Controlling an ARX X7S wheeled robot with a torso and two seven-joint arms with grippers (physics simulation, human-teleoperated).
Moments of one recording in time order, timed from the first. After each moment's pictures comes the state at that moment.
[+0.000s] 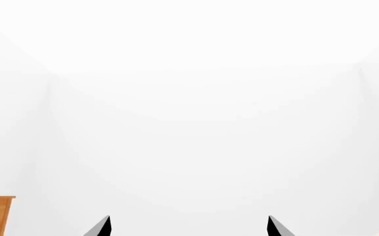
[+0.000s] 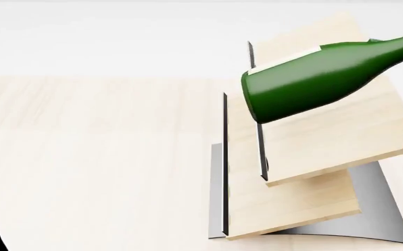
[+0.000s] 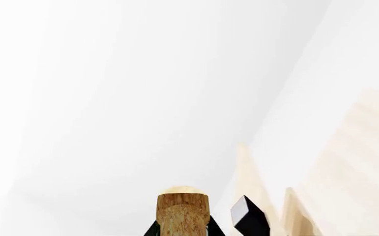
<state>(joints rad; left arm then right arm) 0.17 -0.46 0.33 0.66 0.00 0.25 -0.62 0.96 0.74 -0.17 0.27 1.96 0.26 0.53</state>
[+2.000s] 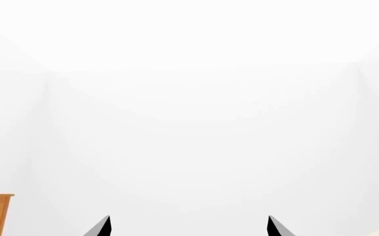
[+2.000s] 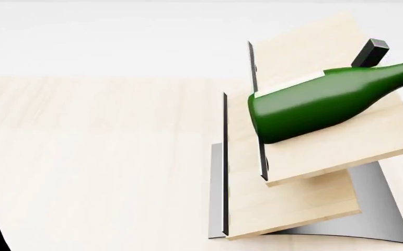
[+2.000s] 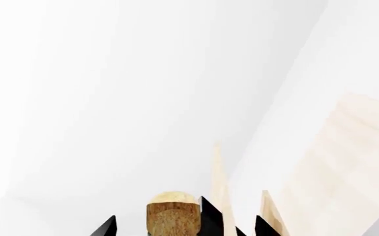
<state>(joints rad) 0.16 -0.47 0.35 0.65 0.00 0.25 -0.63 0.85 0.74 -0.14 0.31 1.92 0.25 0.40</state>
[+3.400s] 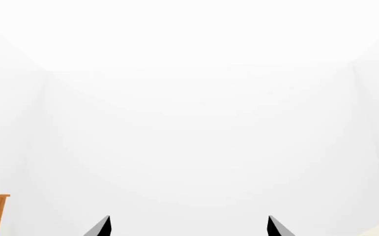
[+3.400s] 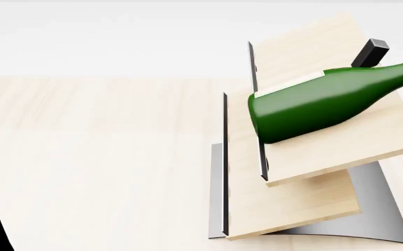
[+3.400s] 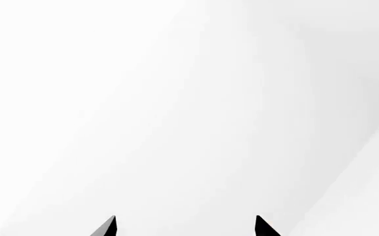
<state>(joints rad) 0.15 -0.47 0.37 0.65 0.01 0.25 -0.64 0.51 0.85 0.15 -0.14 1.67 -0.02 0.37</state>
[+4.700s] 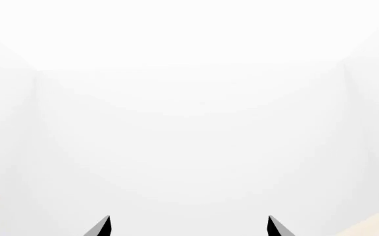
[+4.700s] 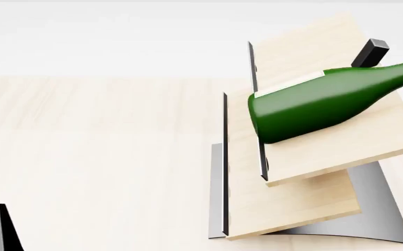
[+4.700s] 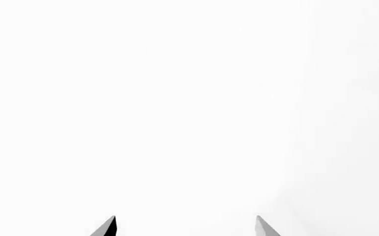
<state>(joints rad) 0.14 -0.47 0.40 0.65 0.03 0.24 -0.64 -0.06 0.84 0.90 -0.83 1.27 -0.31 0.46</state>
